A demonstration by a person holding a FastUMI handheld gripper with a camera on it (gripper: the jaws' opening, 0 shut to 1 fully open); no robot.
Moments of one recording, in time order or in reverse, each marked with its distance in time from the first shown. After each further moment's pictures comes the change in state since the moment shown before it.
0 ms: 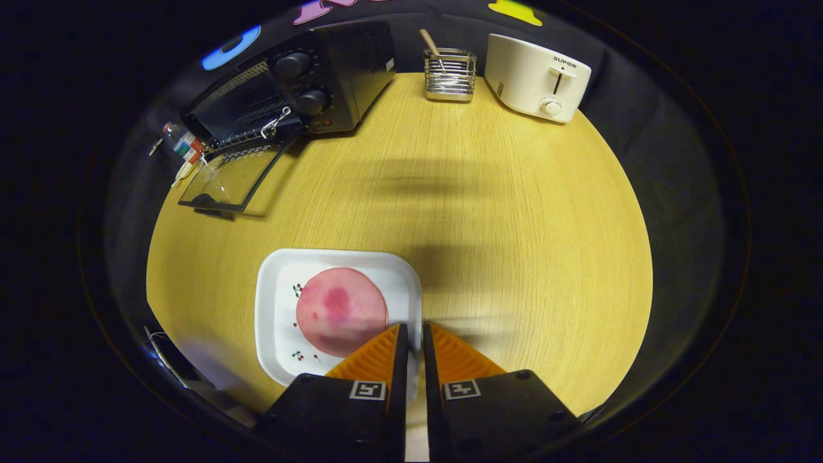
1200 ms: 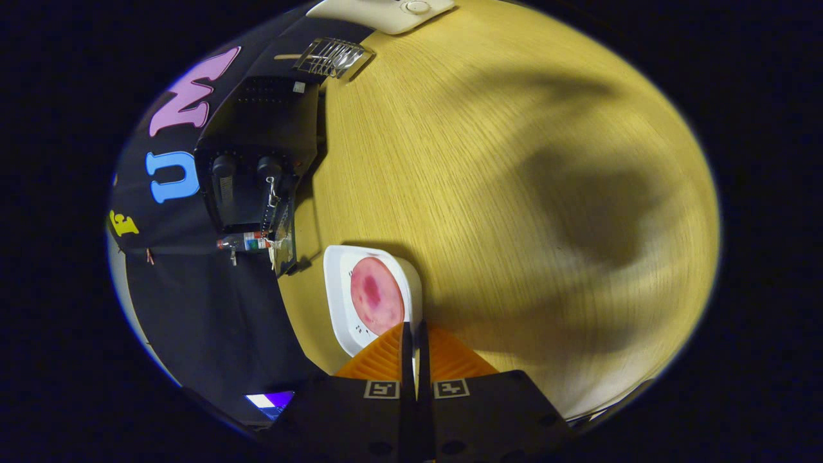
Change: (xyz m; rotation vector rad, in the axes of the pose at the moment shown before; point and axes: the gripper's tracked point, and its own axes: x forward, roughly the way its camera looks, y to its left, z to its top) arm -0.020 0.024 -0.019 0.653 0.188 0.589
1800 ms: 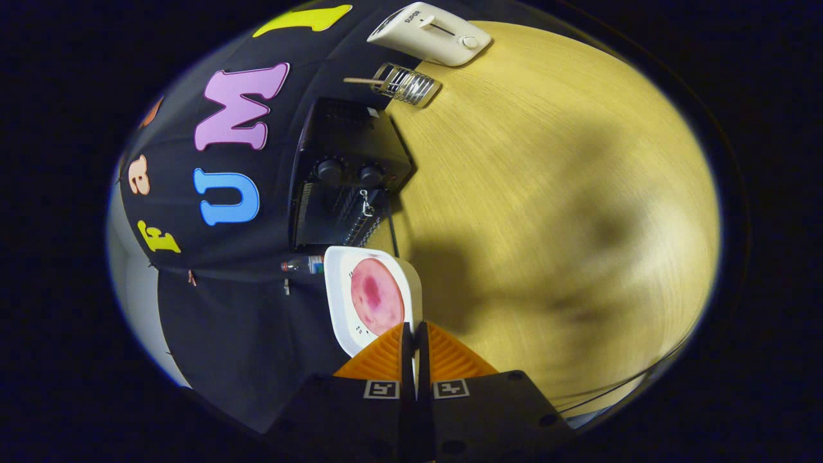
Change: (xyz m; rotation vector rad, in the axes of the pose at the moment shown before) arm -0.021 0.130 -0.028 0.090 -0.215 0.201
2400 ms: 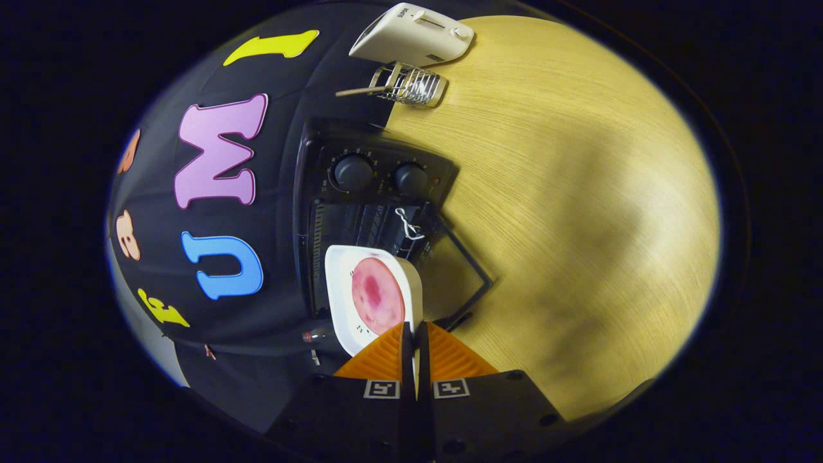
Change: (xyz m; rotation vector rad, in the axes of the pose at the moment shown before) arm 0.121 0.090 0.015 0.244 -0.247 0.008
